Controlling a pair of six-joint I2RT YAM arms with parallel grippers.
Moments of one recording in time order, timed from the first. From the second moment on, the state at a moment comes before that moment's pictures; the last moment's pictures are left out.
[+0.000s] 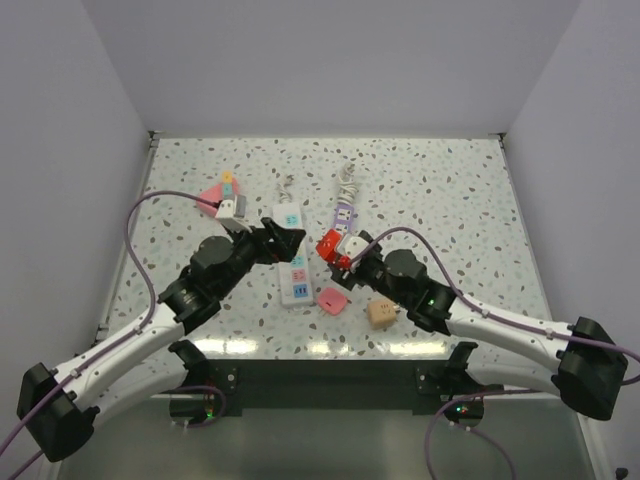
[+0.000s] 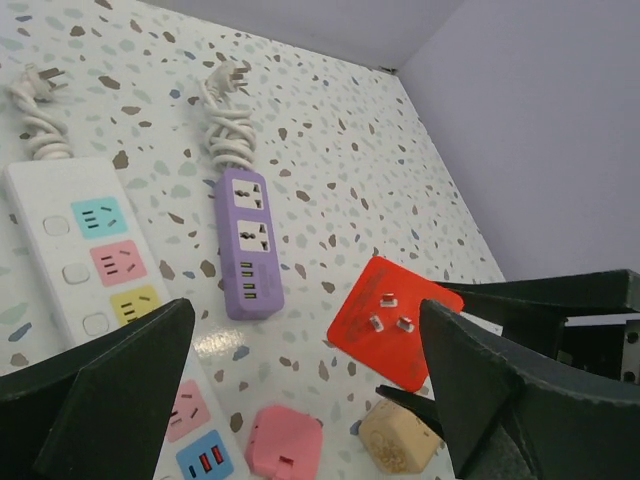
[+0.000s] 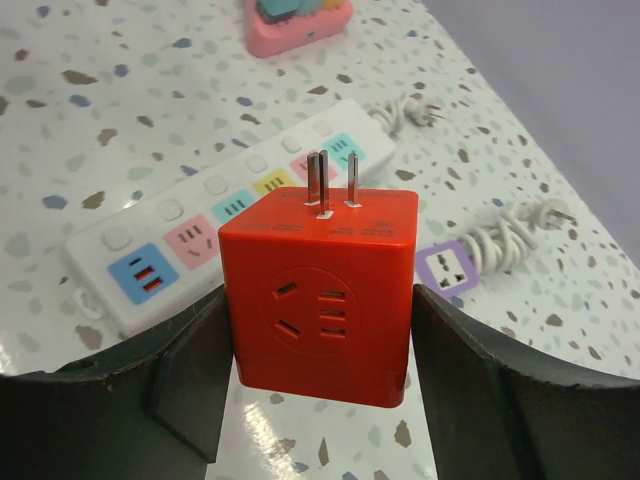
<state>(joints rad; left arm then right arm) -0.71 0.84 0.59 0.12 -0.21 -0.66 0.95 1.05 0.53 0.33 0.14 -0.35</state>
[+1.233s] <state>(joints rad) -0.71 1.11 0.57 0.31 0.34 -0.43 0.95 1.08 0.65 0.09 -0.12 -0.39</state>
